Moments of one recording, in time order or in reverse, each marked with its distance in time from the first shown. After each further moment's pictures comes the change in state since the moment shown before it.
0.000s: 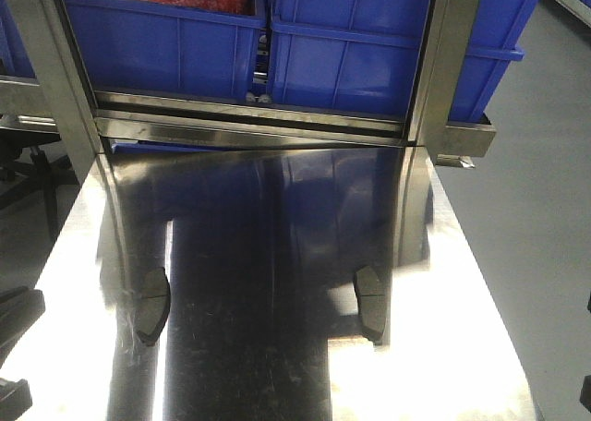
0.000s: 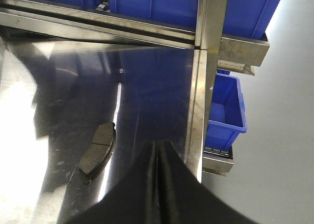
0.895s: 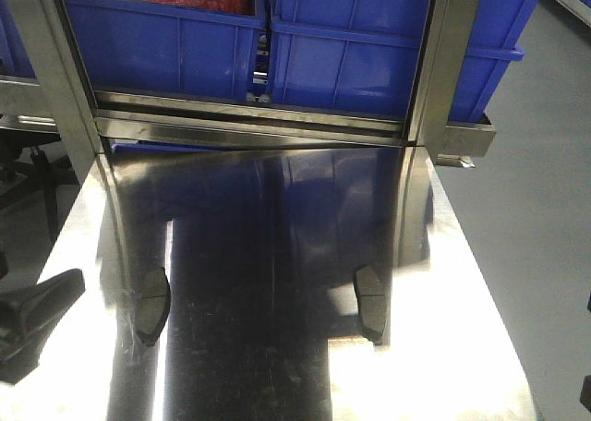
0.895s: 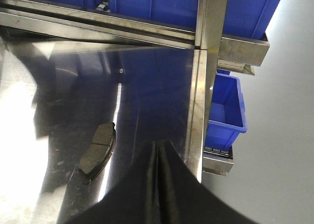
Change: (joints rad) left arm 0.000 0.100 -0.092 -0.034 -0.001 0.004; right arm 0.000 0.000 0.000 0.000 0.000 0.000
